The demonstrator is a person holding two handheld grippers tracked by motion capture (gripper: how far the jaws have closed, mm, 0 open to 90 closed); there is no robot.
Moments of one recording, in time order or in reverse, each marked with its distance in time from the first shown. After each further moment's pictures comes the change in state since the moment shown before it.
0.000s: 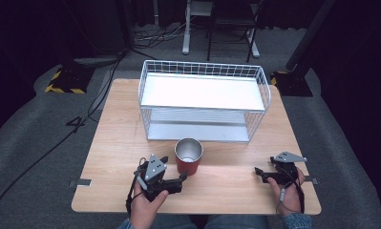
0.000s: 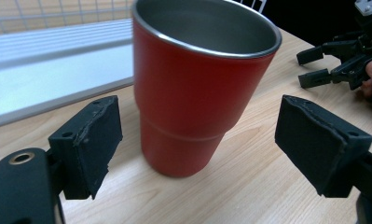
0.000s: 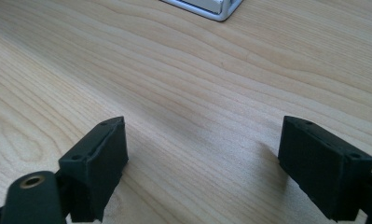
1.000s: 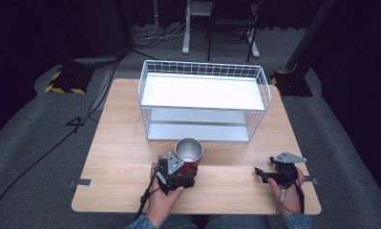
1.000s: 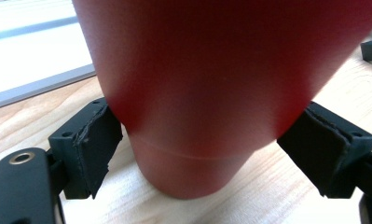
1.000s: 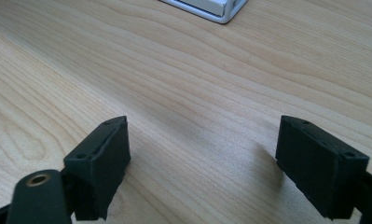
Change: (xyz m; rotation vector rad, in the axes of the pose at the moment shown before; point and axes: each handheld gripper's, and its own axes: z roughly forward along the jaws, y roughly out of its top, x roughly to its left) left arm -0.005 -0.015 0.059 0.088 0.093 0.035; right arm 0.002 0.000 -0.001 -0.008 -0.003 -0.015
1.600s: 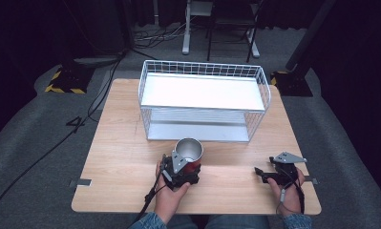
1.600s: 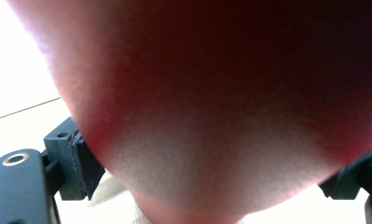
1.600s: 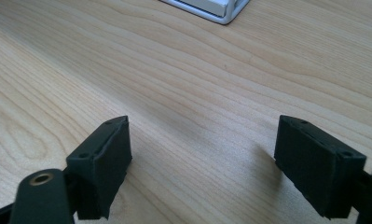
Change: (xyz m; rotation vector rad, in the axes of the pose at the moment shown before) left arm -0.003 -0.001 0.022 -0.041 0.041 0.011; right arm 0.000 0.000 0.000 -0.001 0.005 -0.003
